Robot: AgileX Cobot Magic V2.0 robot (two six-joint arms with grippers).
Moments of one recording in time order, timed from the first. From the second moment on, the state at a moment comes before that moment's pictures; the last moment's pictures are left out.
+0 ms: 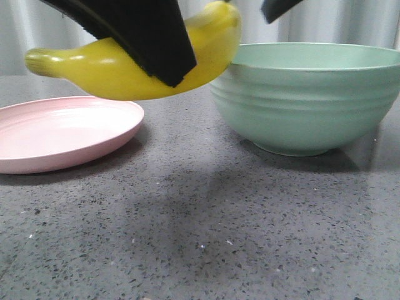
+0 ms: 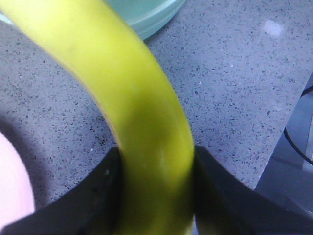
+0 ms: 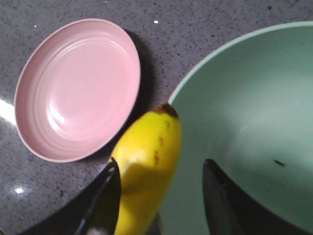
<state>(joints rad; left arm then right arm) -0.95 1.34 -1.19 -0.12 0.90 0.10 0.43 1.37 -1.25 0.37 0.76 0.00</state>
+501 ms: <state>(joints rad) -0.95 1.34 -1.19 -0.12 0.91 0.10 0.43 1.46 -1.29 0.47 0.77 0.00</state>
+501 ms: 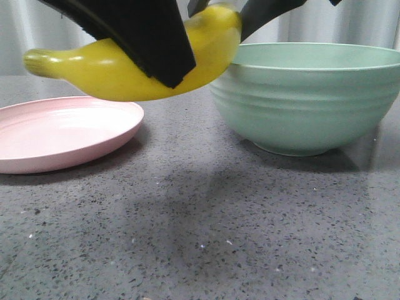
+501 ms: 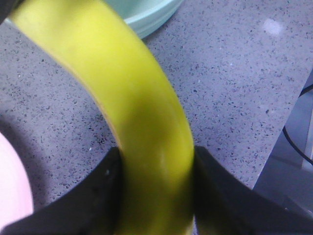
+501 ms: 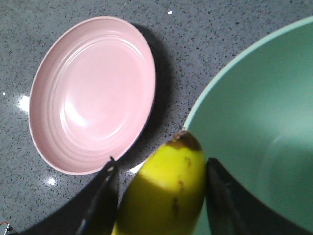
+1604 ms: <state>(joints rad) -0.95 1.30 -1.32 -0.07 0.91 0.12 0.26 1.37 -1.42 0.30 0.74 -0.01</state>
